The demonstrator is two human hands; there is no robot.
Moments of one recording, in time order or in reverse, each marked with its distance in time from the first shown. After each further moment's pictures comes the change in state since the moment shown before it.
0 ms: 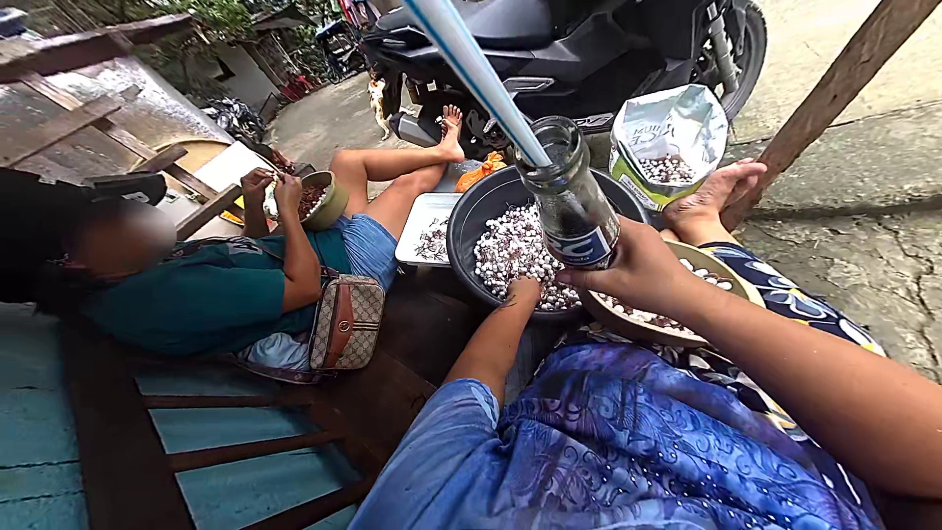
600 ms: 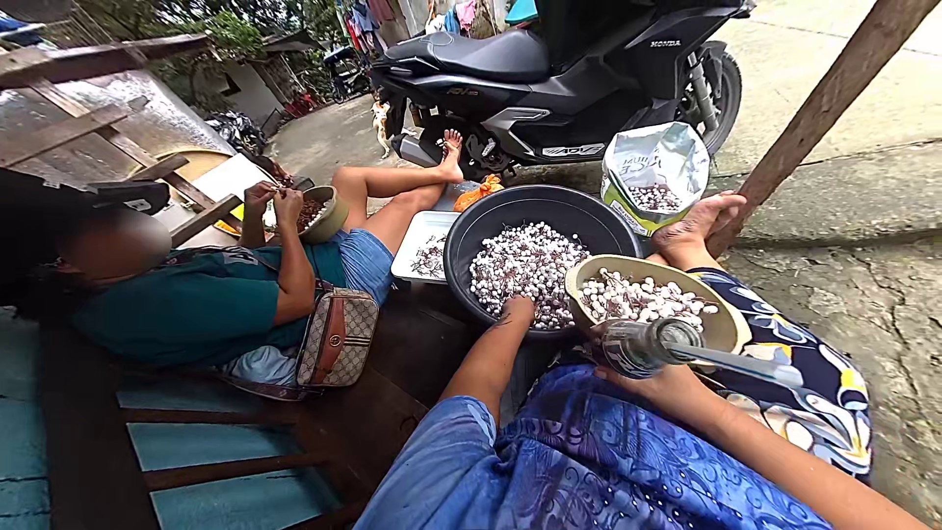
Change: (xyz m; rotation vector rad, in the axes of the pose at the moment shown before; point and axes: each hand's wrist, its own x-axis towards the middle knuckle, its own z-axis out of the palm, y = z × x) left_hand -0.015 0.003 -0.010 -0.022 0.004 0.013; right_hand -0.117 0.077 0.042 0.227 0.029 0.106
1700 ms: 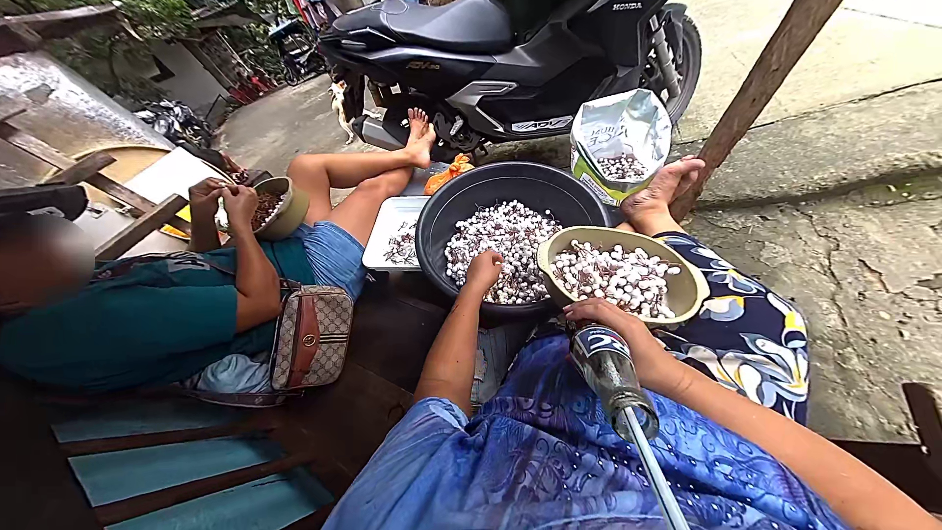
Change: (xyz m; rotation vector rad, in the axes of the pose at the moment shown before) left_hand -0.011 -0.035 -0.045 -0.507 0.291 0.246; right_hand -0.009 0.007 0.003 -0.116 -0.001 -0.280
